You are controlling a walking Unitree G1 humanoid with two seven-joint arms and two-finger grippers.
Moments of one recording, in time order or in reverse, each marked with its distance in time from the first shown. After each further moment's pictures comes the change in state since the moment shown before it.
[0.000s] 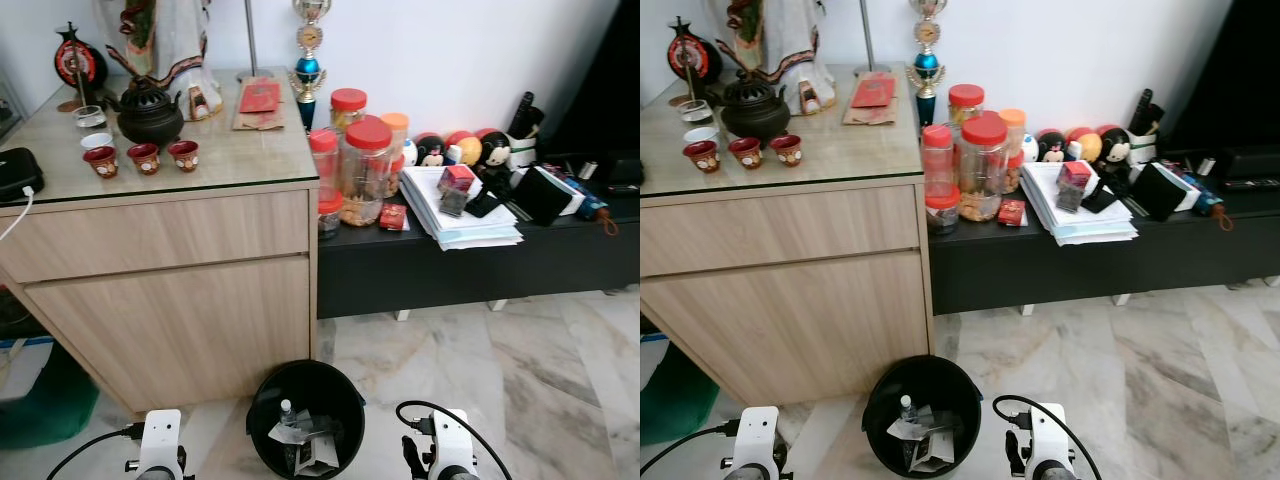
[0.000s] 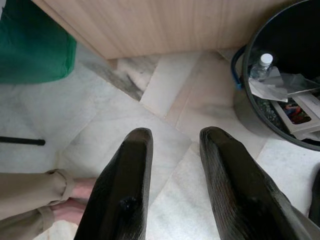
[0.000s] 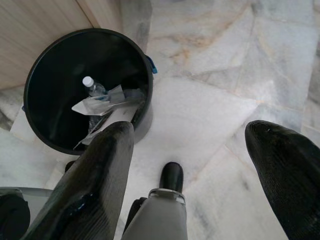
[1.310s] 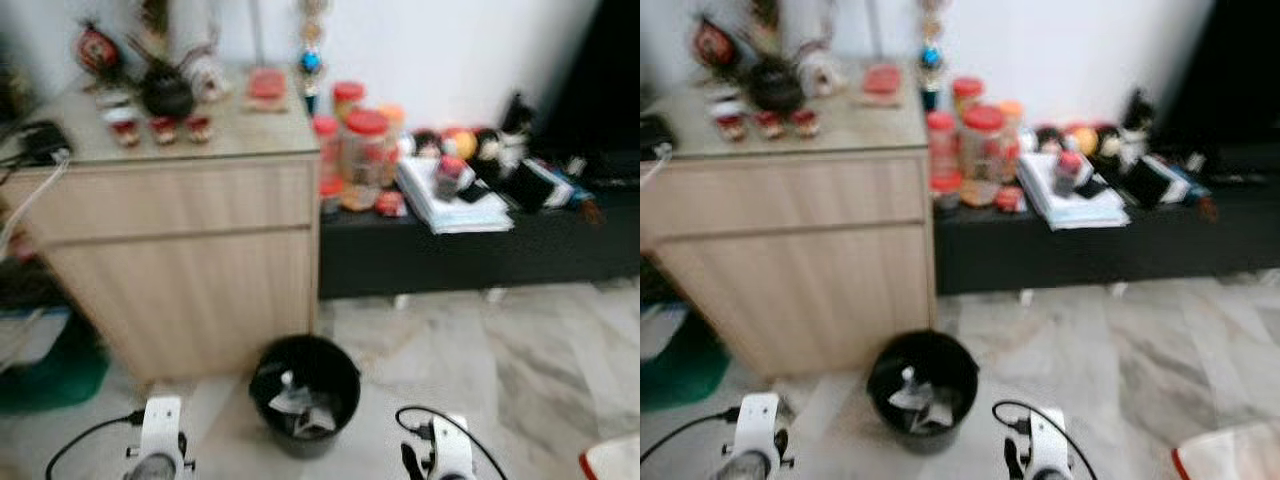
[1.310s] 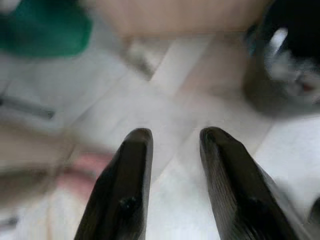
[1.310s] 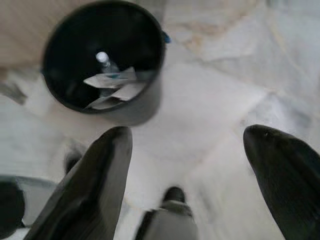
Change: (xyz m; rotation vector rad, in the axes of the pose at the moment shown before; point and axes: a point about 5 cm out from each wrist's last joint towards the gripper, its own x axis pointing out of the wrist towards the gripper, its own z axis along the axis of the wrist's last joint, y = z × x) left arm -0.001 -0.001 -0.002 -0.012 -0.001 0.000; right arm 0.001 0.001 0.005 0.003 -0.020 0.004
